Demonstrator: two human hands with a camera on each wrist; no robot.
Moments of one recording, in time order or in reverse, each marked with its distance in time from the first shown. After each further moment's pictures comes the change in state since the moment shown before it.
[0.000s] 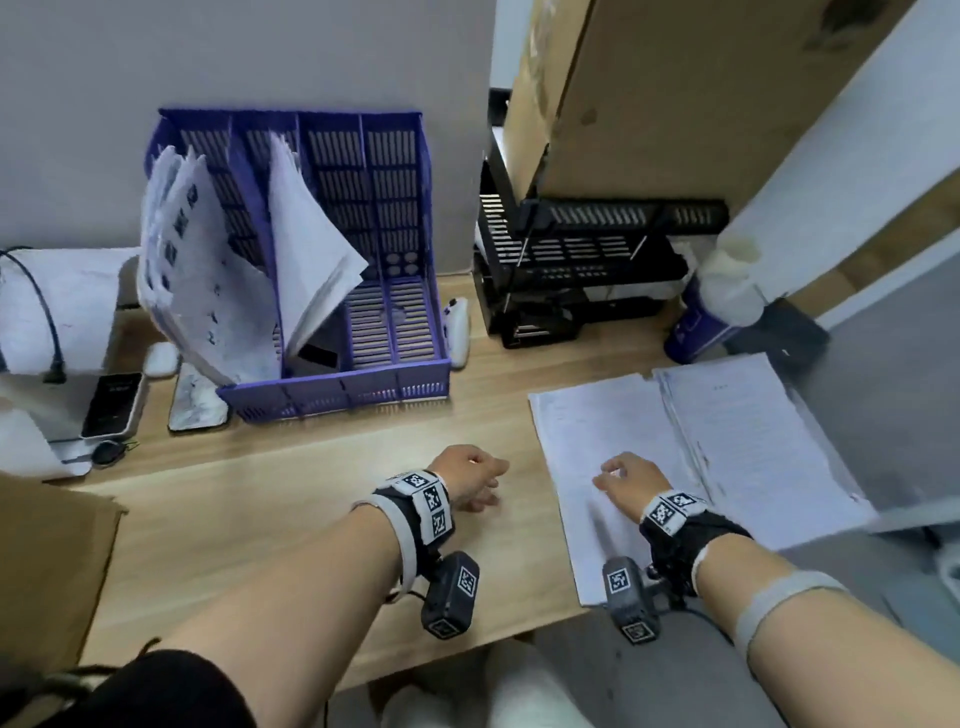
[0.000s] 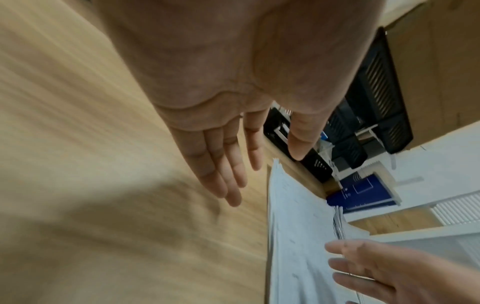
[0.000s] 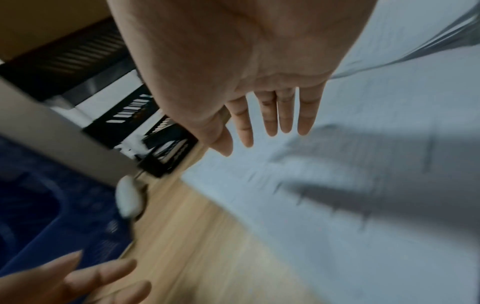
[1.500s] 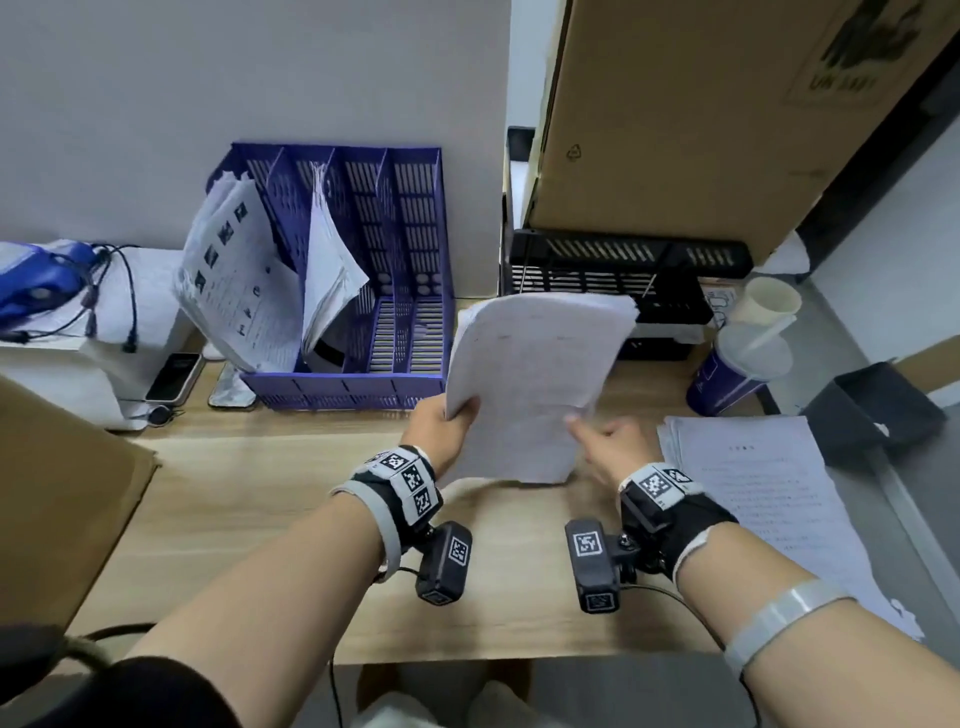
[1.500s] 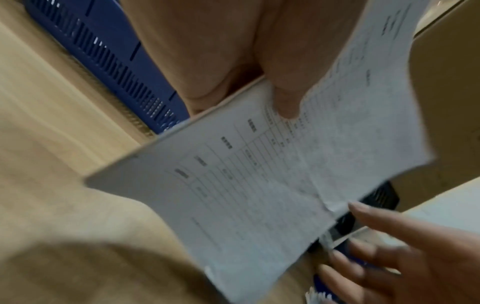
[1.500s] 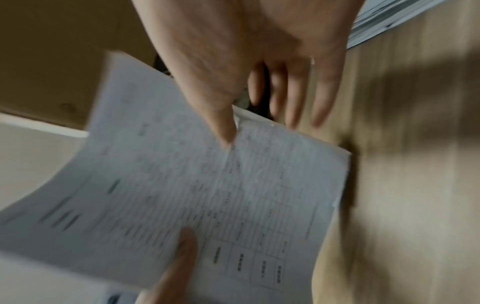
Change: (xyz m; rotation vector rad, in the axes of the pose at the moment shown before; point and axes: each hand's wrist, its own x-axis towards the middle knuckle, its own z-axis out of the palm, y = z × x) left_hand -0.025 0.066 0.021 -0.013 0.573 0.537; right_hand 0.011 -0.061 -0.067 0.359 -0.035 -0.170
